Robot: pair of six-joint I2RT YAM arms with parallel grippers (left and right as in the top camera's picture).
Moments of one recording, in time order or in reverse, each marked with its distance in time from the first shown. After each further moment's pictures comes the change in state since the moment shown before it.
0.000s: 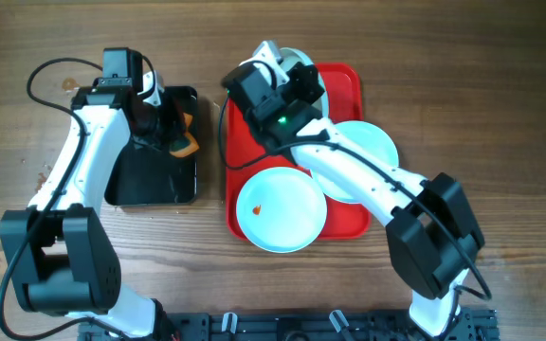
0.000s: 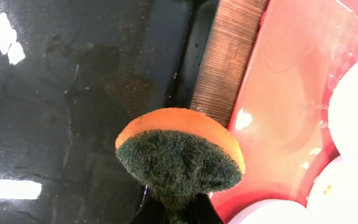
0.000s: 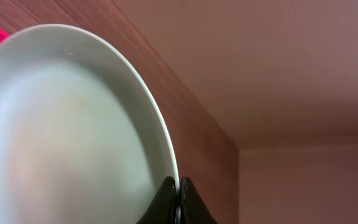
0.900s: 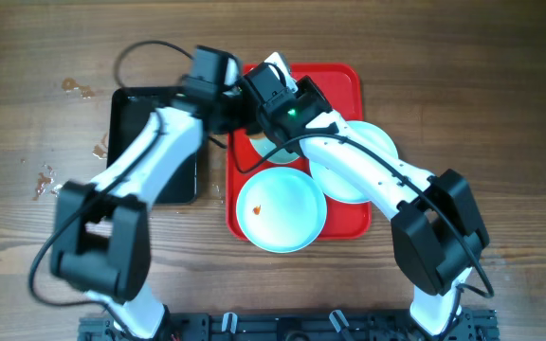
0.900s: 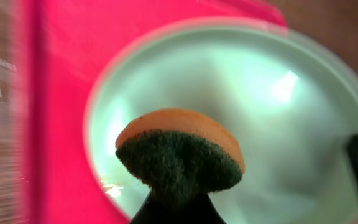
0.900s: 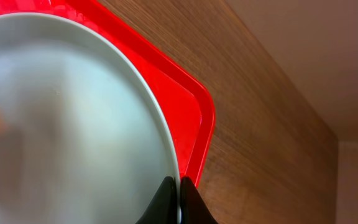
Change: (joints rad) left arm -0.339 0.095 -0.001 0.360 0.056 -0.221; right arm -0.055 -0.002 0.000 -0.183 -0.349 0.243
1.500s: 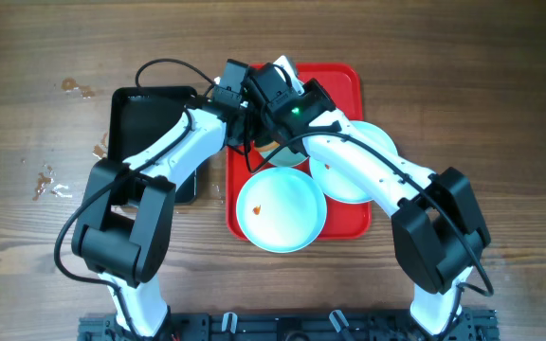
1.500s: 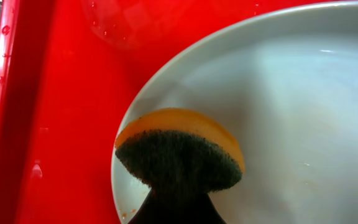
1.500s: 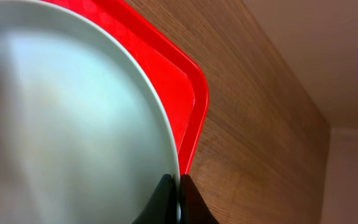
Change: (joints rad) left arm -0.074 0.108 -0.001 0.011 -0.155 -0.185; right arm -0.015 0.000 -0.014 -0.033 0.015 -0.001
